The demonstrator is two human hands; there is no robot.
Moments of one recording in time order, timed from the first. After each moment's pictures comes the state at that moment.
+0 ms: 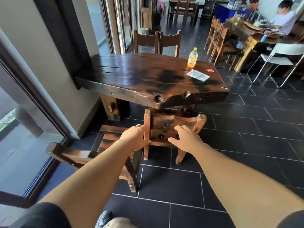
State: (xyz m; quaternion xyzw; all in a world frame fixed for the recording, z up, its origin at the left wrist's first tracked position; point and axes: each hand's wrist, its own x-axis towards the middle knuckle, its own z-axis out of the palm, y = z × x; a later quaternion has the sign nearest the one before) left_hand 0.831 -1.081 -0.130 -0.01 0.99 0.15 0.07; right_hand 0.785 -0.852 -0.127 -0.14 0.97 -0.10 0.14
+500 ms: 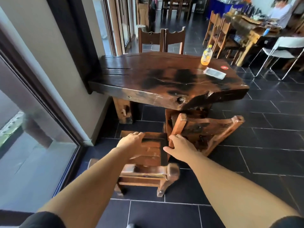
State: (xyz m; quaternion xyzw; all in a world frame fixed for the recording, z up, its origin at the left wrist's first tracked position) left_hand 0.829 -1.335 -0.156 0.03 0.98 0.13 0.13; right_hand 0.809 -1.111 -0.158 -0.11 0.97 -0.14 0.17
